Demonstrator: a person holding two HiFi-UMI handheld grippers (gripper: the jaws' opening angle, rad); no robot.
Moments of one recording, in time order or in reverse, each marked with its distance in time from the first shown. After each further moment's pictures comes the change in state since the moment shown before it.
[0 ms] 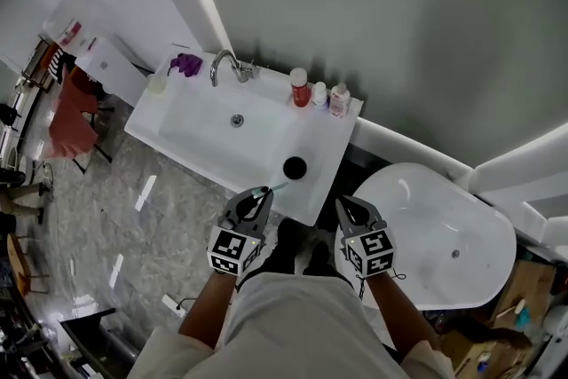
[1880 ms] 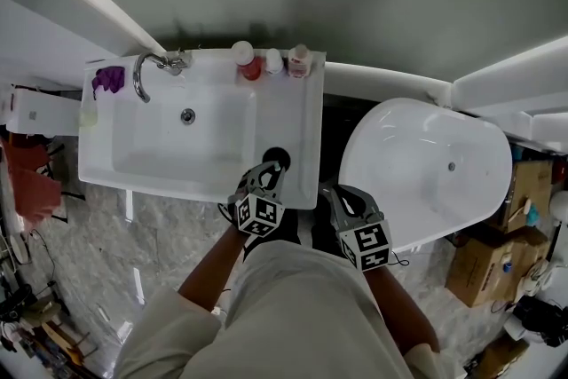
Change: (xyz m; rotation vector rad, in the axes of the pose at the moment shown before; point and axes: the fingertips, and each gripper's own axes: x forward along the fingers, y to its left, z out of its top) left arm 0.172 0.004 -0.167 0.412 0.300 -0.363; right arm 0.041 -0.019 -0.054 0.176 0.164 -0.313
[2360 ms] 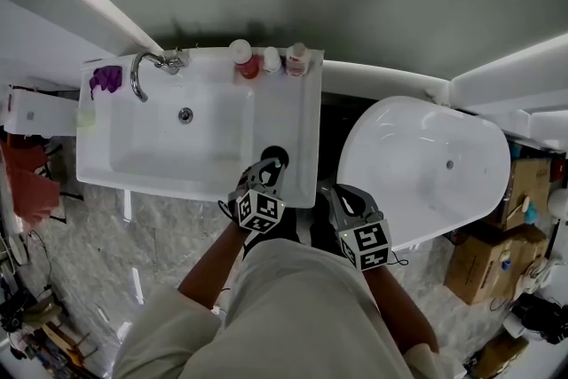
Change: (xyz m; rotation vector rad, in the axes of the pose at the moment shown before) left arm 0.009 -0.001 -0.001 -0.006 0.016 -0.006; right arm -0.002 -0.001 -0.003 0.004 0.007 -0.011
